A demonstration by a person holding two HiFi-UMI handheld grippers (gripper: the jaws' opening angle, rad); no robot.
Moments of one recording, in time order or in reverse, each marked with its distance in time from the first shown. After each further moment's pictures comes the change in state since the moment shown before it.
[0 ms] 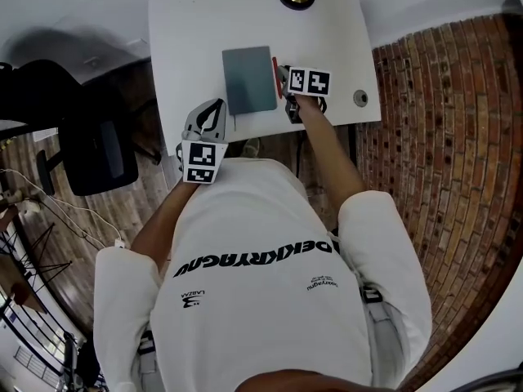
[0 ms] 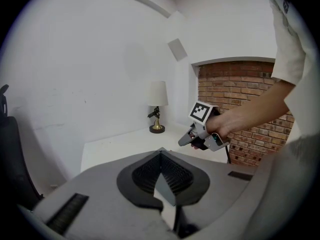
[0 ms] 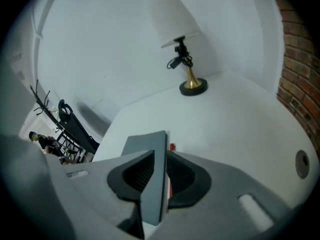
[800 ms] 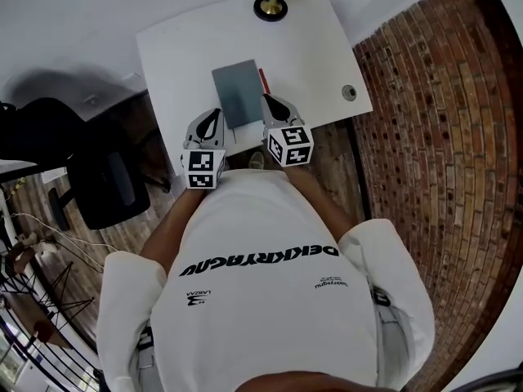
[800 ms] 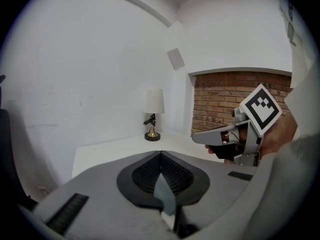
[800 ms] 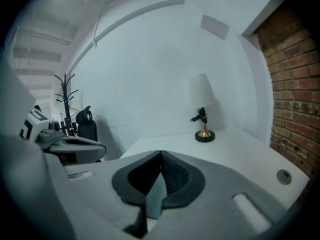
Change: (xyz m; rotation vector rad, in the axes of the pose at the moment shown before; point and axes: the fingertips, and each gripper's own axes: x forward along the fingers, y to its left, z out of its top) left arm -0.005 -0.007 0.018 -0.021 -0.090 -0.065; right arm -0.126 0.109 -0.018 -0.251 -0.551 0.000
